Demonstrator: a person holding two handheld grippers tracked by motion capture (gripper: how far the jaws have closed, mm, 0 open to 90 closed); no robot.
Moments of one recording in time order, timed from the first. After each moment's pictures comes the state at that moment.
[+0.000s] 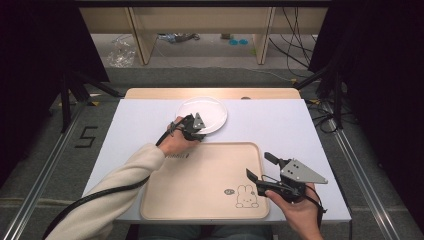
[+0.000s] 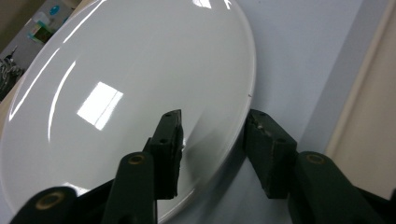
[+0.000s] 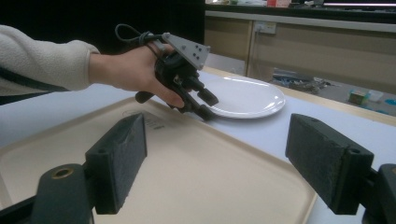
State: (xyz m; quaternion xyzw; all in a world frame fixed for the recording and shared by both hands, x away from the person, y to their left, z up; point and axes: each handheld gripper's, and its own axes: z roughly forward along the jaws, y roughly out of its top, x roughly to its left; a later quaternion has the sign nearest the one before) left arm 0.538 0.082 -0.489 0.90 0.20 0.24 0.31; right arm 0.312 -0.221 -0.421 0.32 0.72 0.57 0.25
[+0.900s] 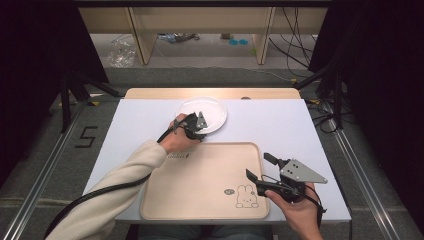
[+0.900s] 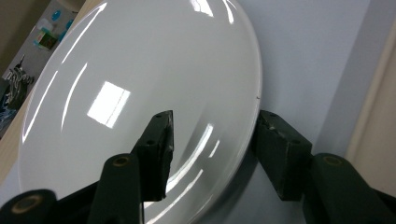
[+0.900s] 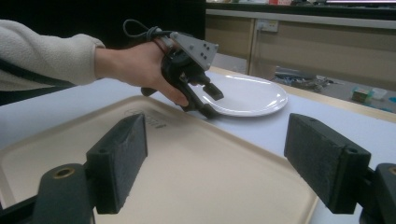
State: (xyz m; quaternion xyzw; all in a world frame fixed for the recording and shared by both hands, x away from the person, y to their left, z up) left arm 0.544 0.074 -0.483 0.92 0.15 0.26 0.27; right arm 0.312 -0.221 -0.422 0.32 0.72 0.57 0.25
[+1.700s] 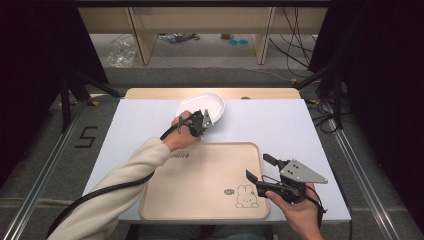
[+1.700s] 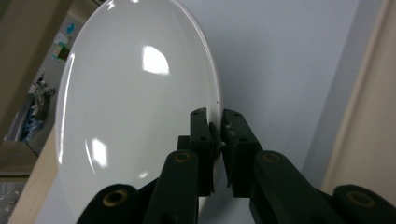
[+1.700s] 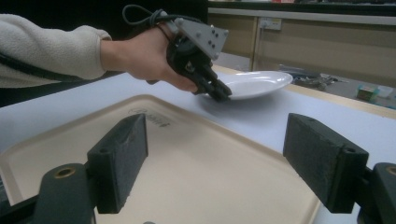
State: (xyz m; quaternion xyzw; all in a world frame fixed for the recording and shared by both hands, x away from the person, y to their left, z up) left arm 0.535 0.061 -0.454 0.91 0.13 0.31 0.25; right arm 0.311 -0.221 -0.422 0.33 0.72 0.57 0.24
